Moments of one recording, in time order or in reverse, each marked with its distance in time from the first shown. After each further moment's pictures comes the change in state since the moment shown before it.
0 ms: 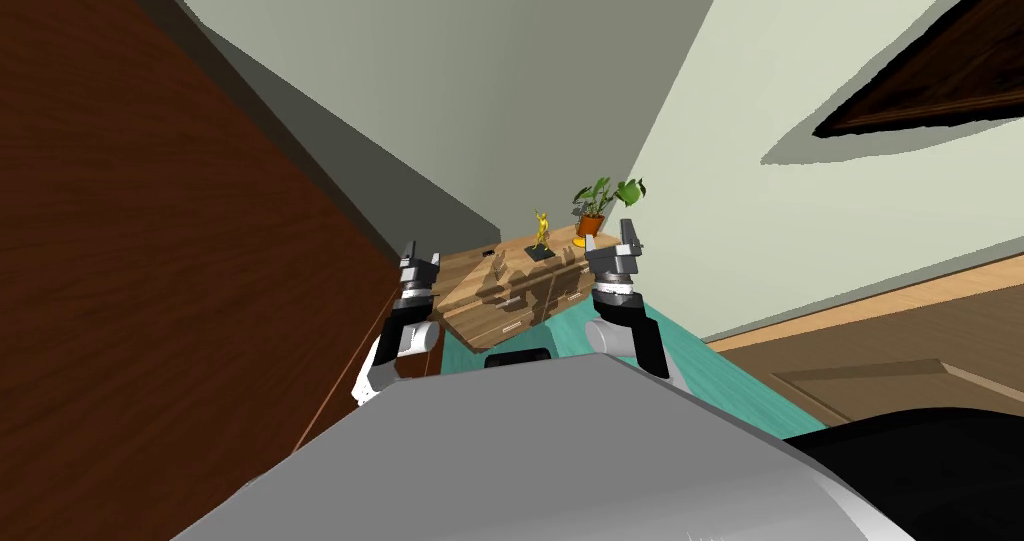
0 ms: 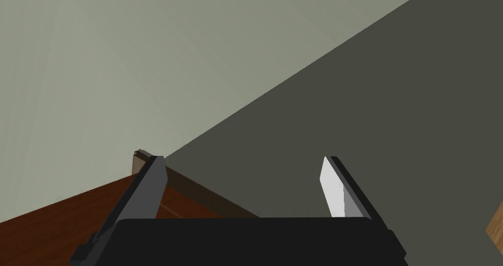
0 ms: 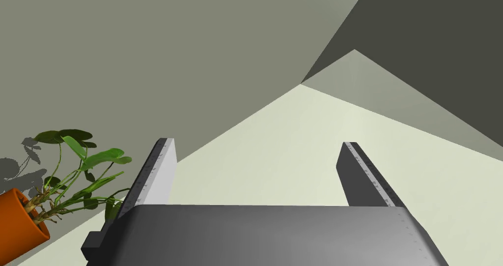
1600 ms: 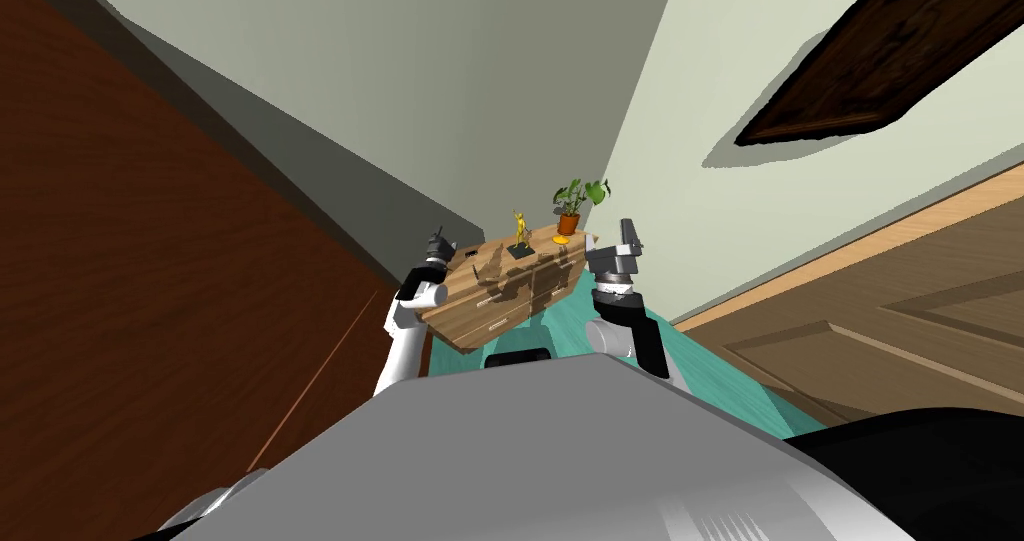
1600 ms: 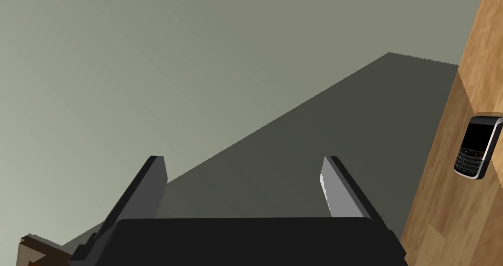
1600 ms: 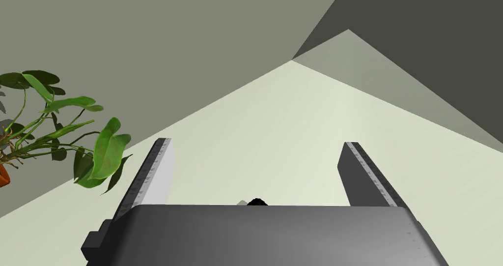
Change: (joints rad) left arm -0.399 0.054 0.028 0.202 0.095 0.438 -0.005; right arm 0.000 0.000 0.000 0.000 0.000 0.000 0.000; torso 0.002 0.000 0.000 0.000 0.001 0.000
